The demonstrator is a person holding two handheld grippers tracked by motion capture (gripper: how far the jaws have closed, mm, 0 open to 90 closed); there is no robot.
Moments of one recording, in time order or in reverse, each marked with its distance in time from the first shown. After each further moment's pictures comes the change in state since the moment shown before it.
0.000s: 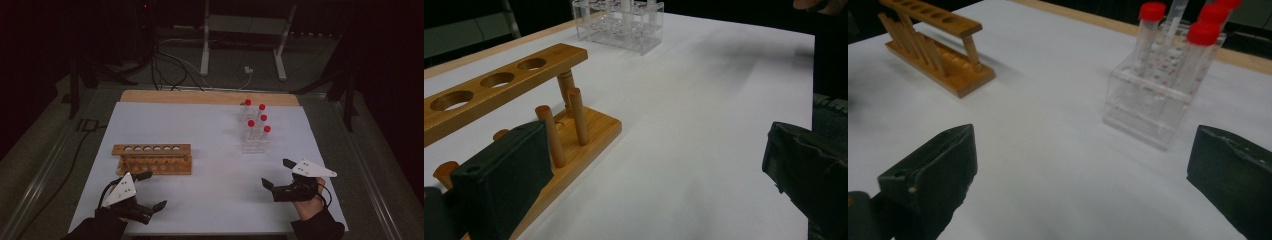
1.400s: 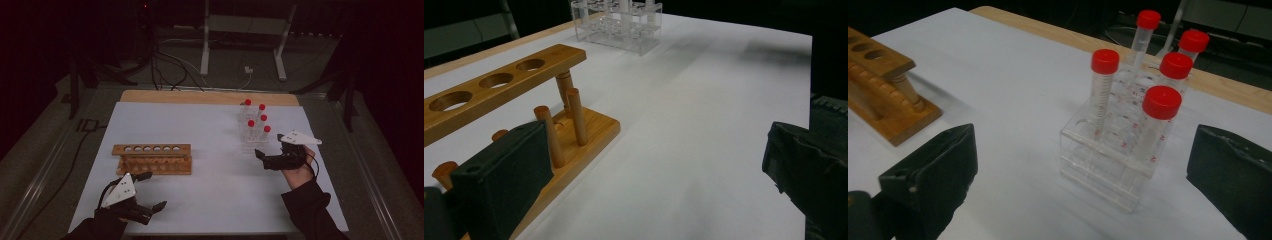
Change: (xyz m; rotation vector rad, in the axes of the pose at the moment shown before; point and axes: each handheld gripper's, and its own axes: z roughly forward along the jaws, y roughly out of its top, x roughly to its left) left arm -0.001 0.000 -0.001 -0.002 -0.005 0.004; right arm -0.034 0.045 0.055 0.014 -0.077 0.016
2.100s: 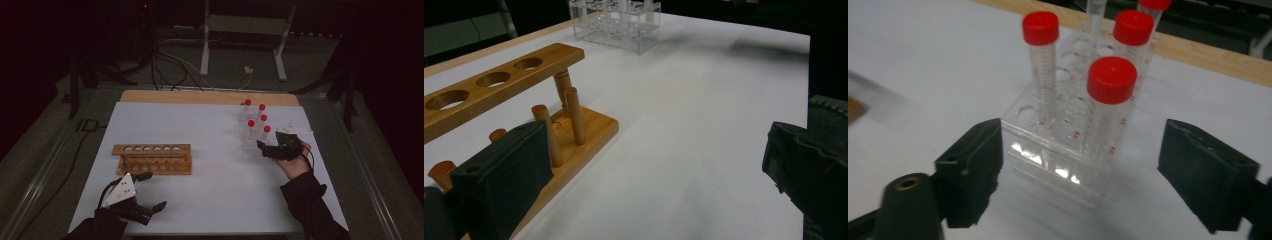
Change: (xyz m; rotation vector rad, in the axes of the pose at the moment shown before) left arm 0.000 0.000 0.000 0.002 -0.005 -0.003; right arm -0.022 -0.002 0.034 0.110 -0.118 0.053
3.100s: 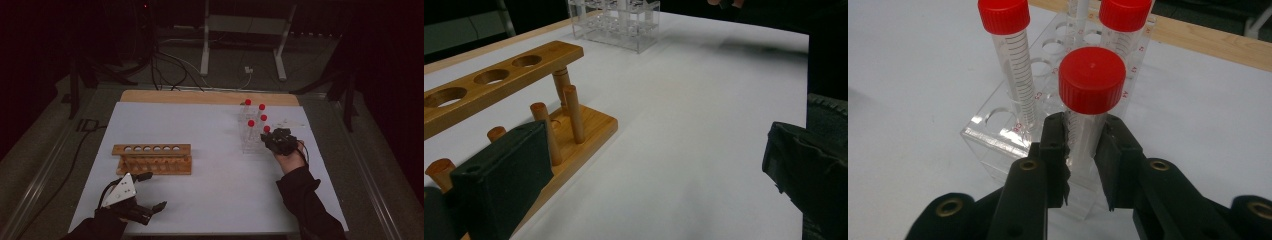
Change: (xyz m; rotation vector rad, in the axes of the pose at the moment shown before) left arm 0.001 -0.001 0.000 0.003 -0.003 -0.003; right arm -0.007 0.004 0.024 0.060 -0.031 0.019
